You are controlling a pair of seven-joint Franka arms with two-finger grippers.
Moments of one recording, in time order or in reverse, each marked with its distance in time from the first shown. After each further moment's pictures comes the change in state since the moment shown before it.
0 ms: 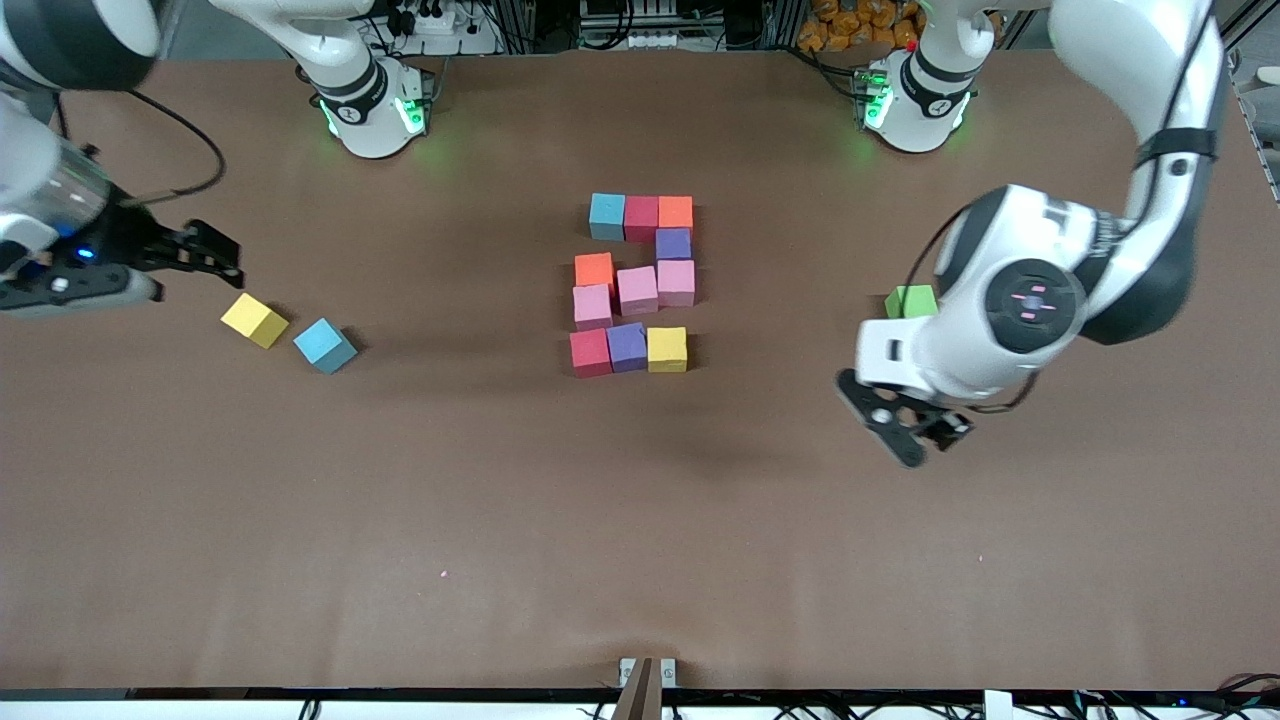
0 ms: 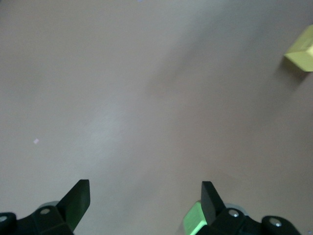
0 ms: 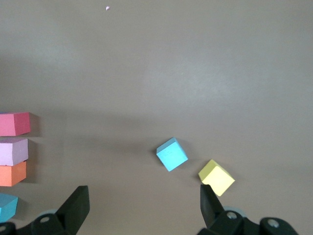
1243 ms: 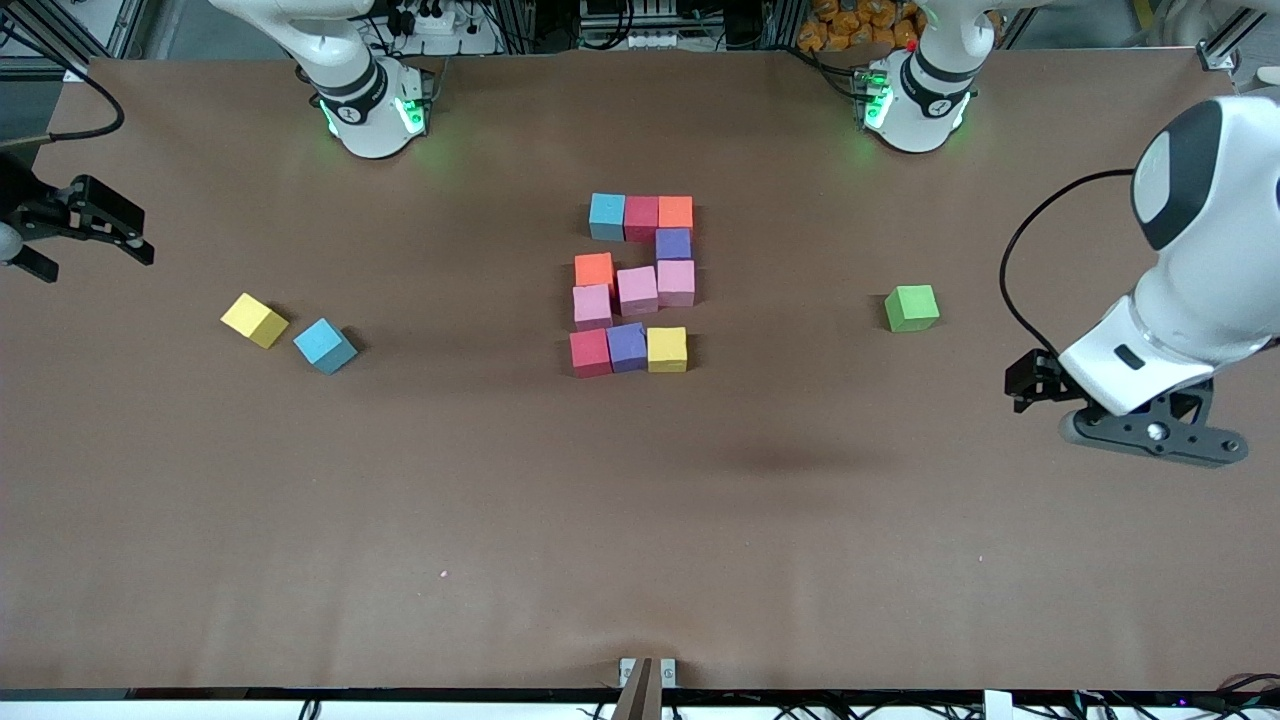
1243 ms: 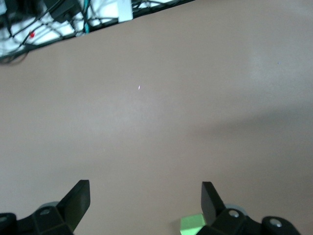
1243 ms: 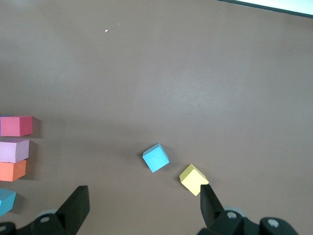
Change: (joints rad) left arm 0.065 -0.155 0.102 0.065 0.000 -0.058 -0.536; right arm 0.000 0.050 -0.037 0.222 -0.015 -0.137 -0.060
